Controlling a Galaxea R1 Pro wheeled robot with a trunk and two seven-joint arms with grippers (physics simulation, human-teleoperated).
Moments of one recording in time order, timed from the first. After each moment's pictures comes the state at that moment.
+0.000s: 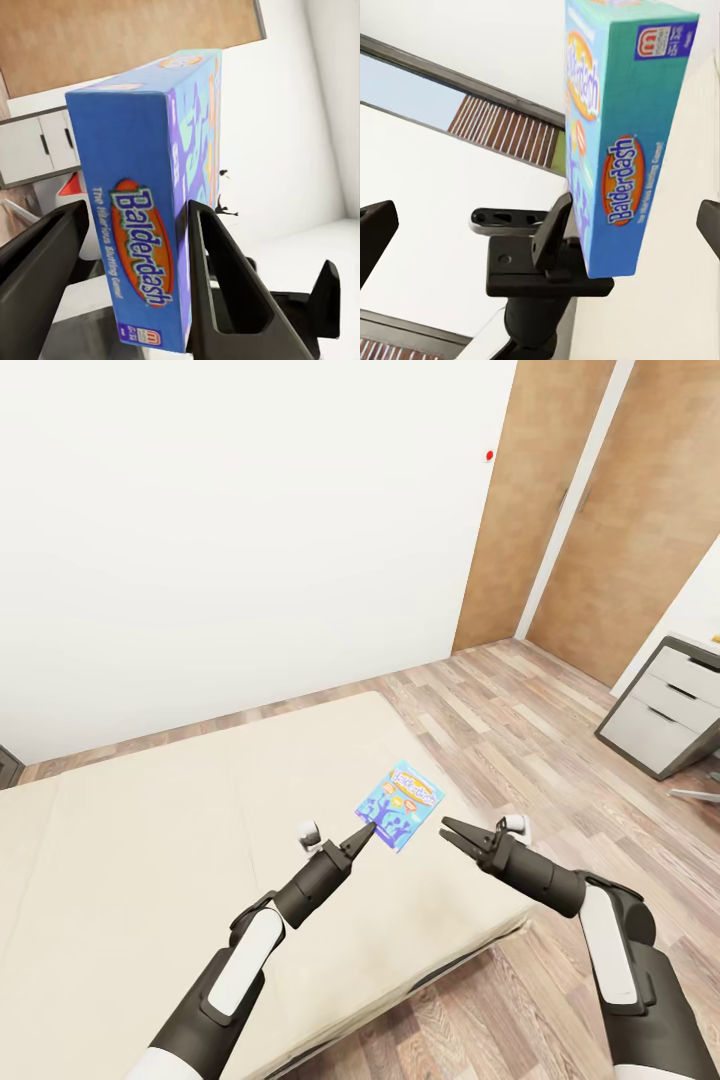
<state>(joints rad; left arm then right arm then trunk) -0.45 -0.11 -0.26 -1.10 1.08 0.36 -0.69 -0.41 -0.02 -0.29 -1.47 -0.56 1.04 0.99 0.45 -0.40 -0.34</state>
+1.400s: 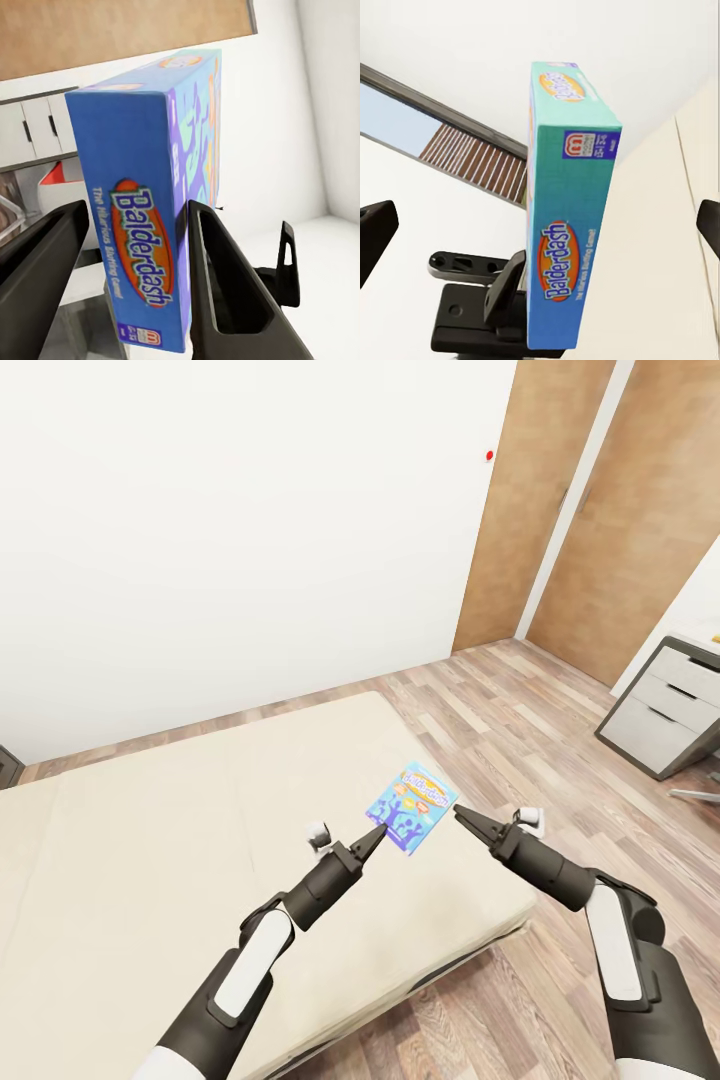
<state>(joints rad) -0.46 -0.11 -0.32 -1.10 1.14 0.36 -0.68 -0.43 -0.01 -0.33 -1.47 -0.54 0.91 0.96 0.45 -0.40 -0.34</state>
